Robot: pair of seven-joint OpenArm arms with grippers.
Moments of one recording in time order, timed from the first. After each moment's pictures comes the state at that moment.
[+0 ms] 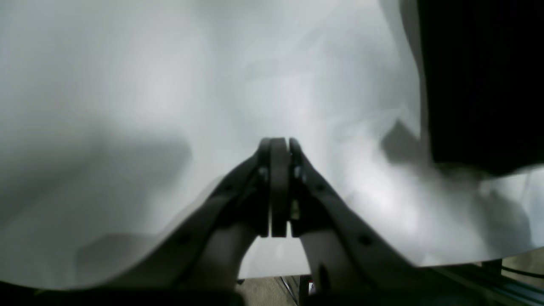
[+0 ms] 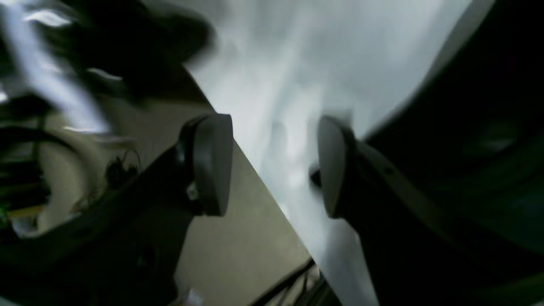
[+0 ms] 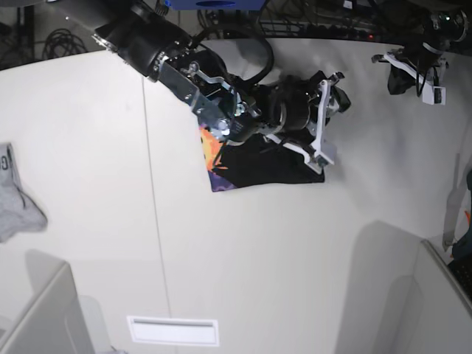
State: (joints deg) left arm 34.2 -8.2 -43.7 109.0 -39.1 -32.3 54.2; right arm 12.7 -0.8 -50.0 102.9 41.2 -12.7 -67.3
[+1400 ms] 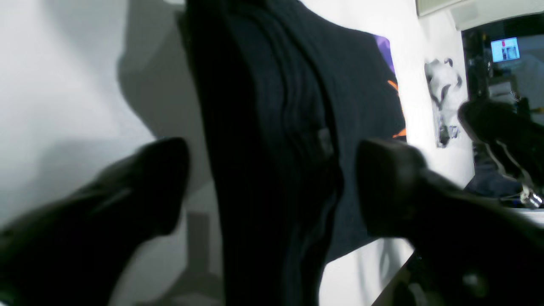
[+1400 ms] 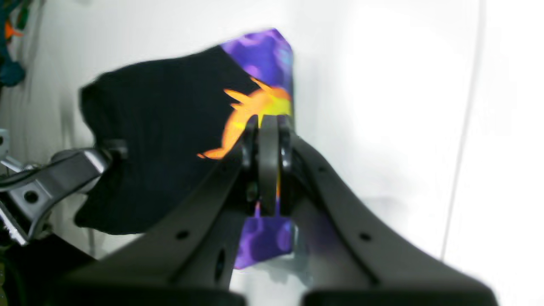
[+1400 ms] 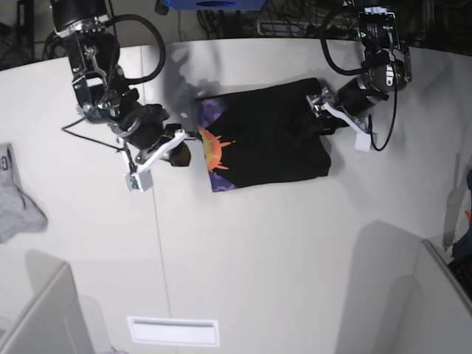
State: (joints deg) left arm 17.0 -8.9 -17.2 88.8 -57.3 -24.6 53.0; right arm -7.8 17.0 -14.0 108.4 41.2 -10.6 -48.8
